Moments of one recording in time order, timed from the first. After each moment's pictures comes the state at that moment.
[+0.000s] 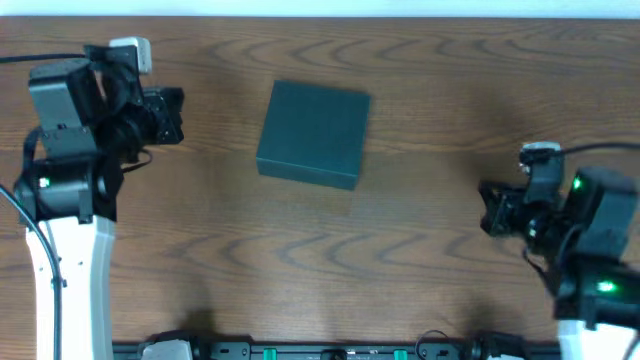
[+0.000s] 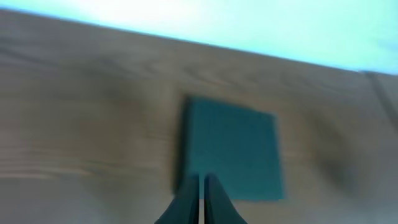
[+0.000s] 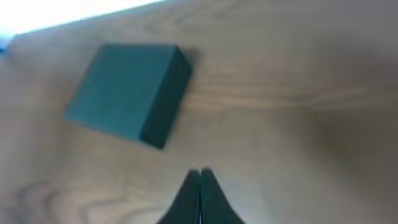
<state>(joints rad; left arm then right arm) 0.14 1.25 1.37 -0.82 0.52 -0.11 -0.15 0.85 0.83 -0.62 -0.50 0.11</state>
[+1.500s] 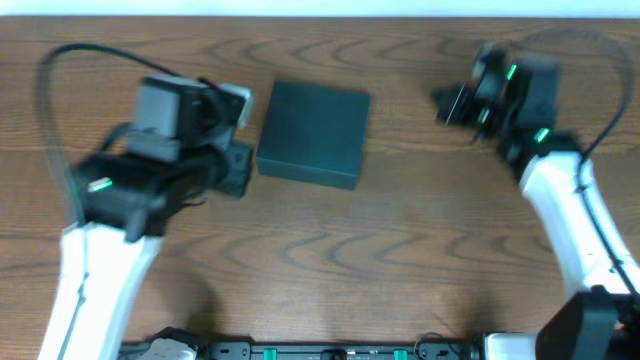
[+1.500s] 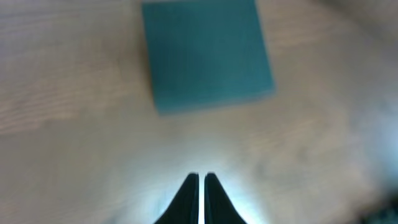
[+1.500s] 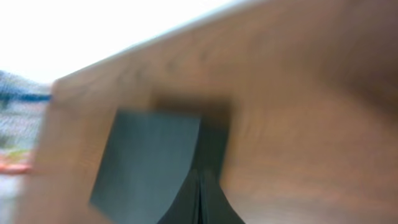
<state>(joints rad) -0.30 1.28 1.43 -1.13 0.16 -0.05 0.00 1.55 1.33 -0.42 -0.43 0.36</state>
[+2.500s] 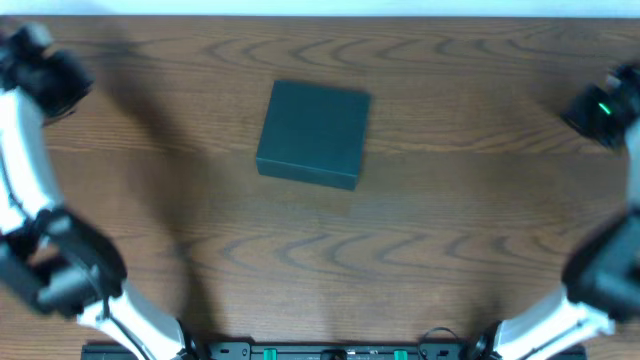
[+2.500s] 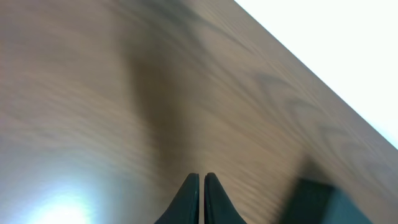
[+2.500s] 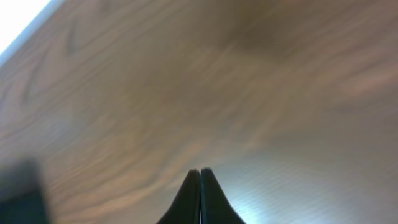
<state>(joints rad) 0.44 1.95 1.86 -0.90 0.41 -0.24 -0.43 1.95 1.67 -0.83 -0.30 0.22</state>
